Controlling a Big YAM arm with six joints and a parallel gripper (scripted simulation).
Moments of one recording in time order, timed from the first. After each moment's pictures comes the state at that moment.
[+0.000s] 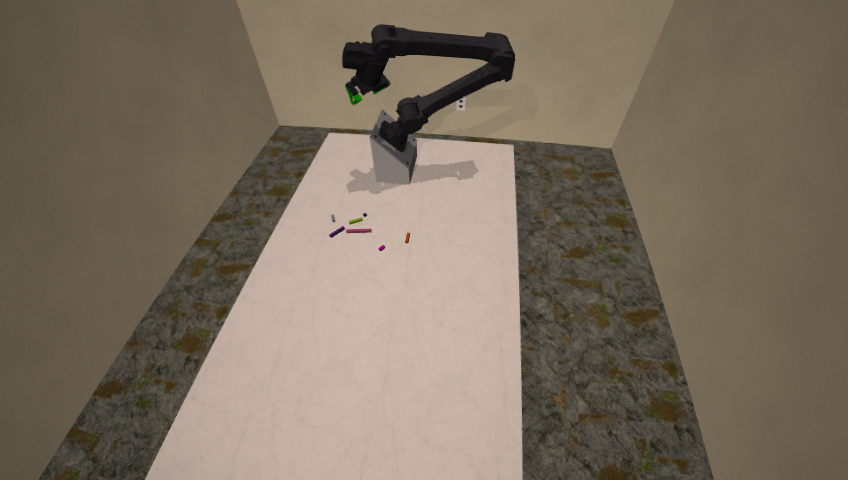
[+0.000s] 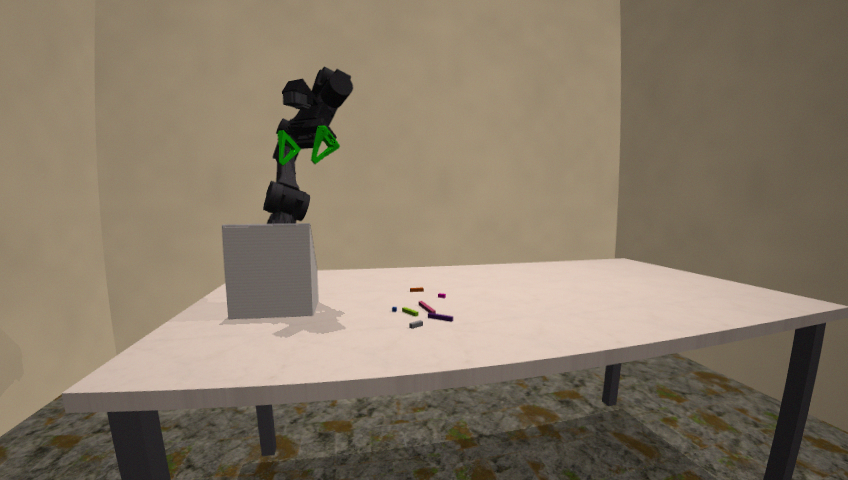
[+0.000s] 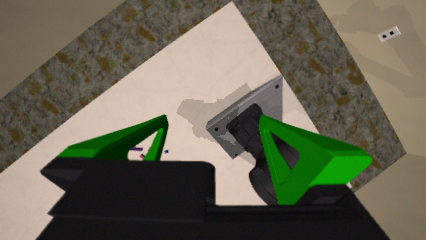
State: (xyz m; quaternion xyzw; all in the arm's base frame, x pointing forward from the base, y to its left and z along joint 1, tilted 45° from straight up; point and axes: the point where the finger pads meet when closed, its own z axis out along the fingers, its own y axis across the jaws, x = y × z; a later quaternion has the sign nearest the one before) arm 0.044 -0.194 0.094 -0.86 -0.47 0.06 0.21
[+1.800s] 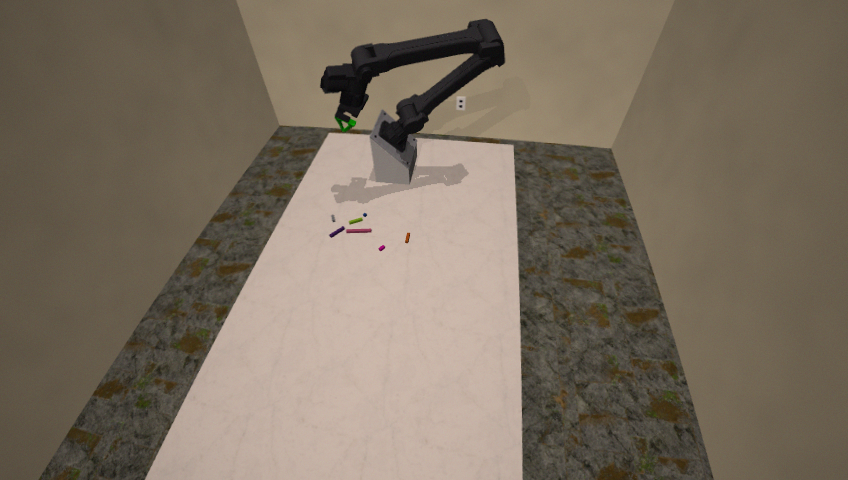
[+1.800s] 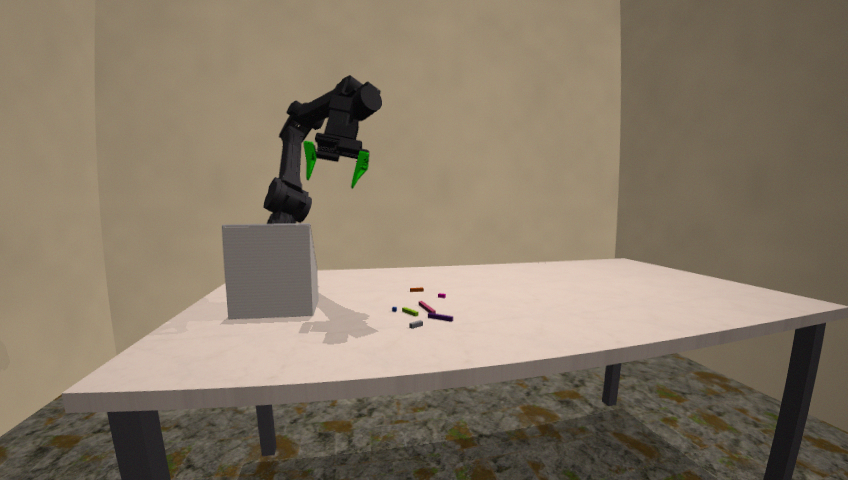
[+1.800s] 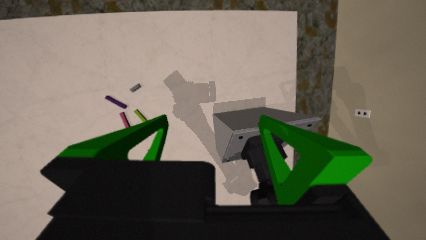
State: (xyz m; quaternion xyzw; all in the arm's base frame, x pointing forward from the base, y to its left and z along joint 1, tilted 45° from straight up) arm 0.118 -0.196 0.034 -0.72 -0.66 -0.06 0.20
